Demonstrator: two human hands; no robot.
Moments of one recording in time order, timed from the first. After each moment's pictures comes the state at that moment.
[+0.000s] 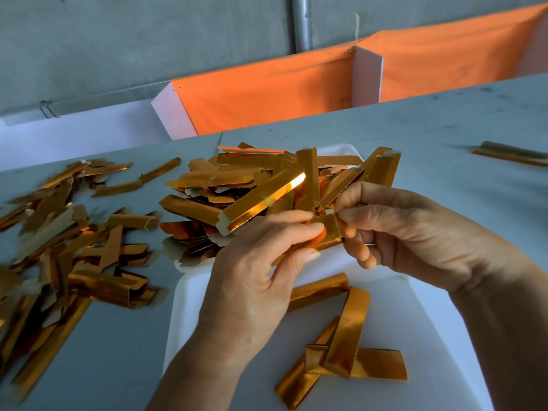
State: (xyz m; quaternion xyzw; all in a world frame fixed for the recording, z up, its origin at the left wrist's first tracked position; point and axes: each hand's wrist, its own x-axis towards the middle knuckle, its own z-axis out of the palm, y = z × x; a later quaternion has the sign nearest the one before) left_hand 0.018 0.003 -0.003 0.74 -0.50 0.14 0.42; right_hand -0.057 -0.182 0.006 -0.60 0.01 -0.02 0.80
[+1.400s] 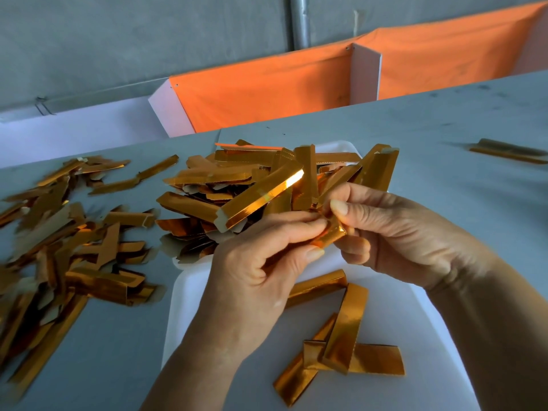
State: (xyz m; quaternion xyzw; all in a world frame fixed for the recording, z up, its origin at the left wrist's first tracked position) left_hand 0.017 0.004 -0.001 0.69 -0.52 0.04 0.50; right_hand -0.048 -0.174 -0.001 -0.53 -0.01 -0.01 0.85
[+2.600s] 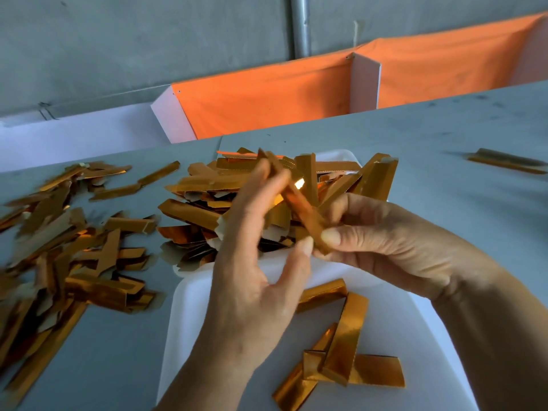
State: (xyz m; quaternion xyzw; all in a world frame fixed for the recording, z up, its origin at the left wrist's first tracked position) left_hand 0.015 -0.003 -0.006 0.69 -0.45 0.03 0.57; right_hand -0.050 -0.172 0.005 -0.57 0.03 0.00 0.82
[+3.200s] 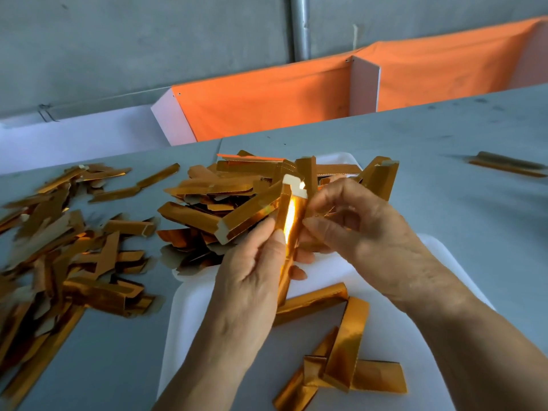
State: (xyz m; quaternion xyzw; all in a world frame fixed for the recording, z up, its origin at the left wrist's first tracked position) left_hand 0.014 -0.001 -0.004 0.74 -0.30 -0.10 0.60; right_hand -0.040 -0.144 0.004 -0.78 0.14 -0.23 0.57
